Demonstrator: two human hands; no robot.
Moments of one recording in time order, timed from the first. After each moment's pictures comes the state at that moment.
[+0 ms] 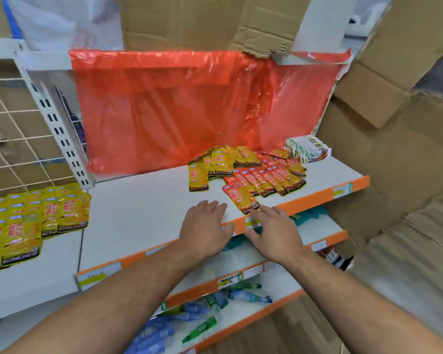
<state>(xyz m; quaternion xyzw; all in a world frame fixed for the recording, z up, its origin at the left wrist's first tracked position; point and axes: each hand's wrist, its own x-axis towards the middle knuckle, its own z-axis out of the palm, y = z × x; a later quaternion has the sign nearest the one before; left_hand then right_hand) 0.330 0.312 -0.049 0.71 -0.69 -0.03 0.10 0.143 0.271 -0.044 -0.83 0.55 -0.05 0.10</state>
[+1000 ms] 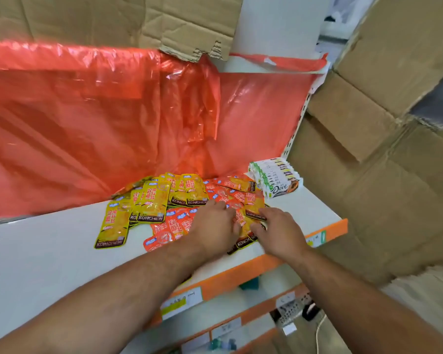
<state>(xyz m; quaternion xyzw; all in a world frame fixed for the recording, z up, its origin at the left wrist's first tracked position) 0.204 0.063 -0.050 0.68 -0.73 -0.02 0.12 0.027 0.023 -0.050 -0.79 0.60 -0.09 0.13</state>
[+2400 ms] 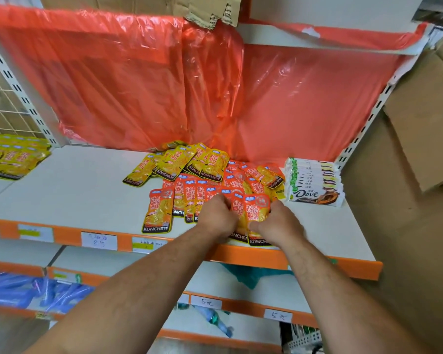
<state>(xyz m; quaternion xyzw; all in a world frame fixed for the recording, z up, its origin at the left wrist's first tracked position) 0.116 0.048 -0.061 0.87 -0.28 -0.21 0.34 0.000 -0.048 -0.065 -0.81 0.50 -0.02 0.29</state>
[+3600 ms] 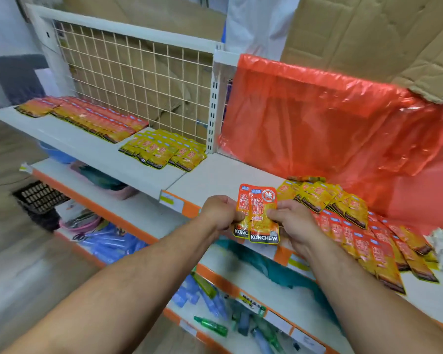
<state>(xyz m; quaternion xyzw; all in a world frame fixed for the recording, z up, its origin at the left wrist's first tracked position) 0.300 0.346 -0.013 0.73 -0.05 -0.28 0.62 0.212 0.201 0.000 -0.68 0.30 -0.10 0.66</state>
